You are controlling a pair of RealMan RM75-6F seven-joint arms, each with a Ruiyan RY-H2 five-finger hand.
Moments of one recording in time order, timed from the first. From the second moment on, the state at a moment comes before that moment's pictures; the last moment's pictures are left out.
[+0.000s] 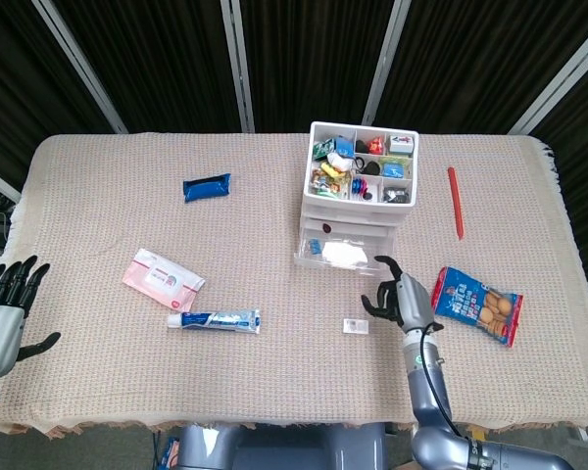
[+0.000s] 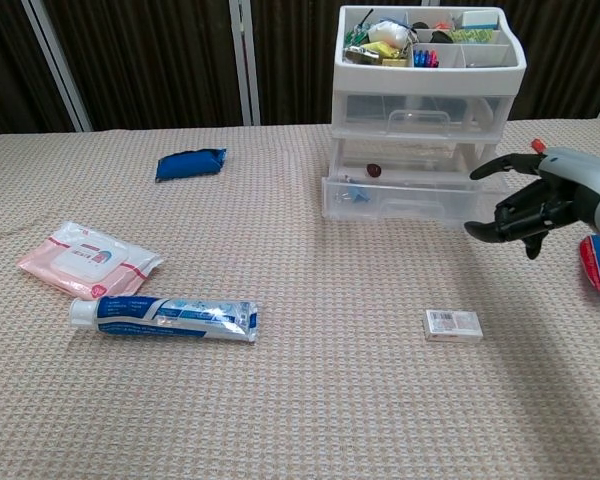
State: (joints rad) left arm -0.12 -1.16 -0.04 -1.58 1.54 1.50 0.14; right arm 0.49 -1.63 0.31 -1.83 -0.77 1.32 -0.24
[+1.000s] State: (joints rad) left arm -0.12 -1.17 -0.04 -1.57 1.54 1.51 0.14; right arm 0.38 -1.73 0.02 -1.54 -1.14 1.34 -0.44
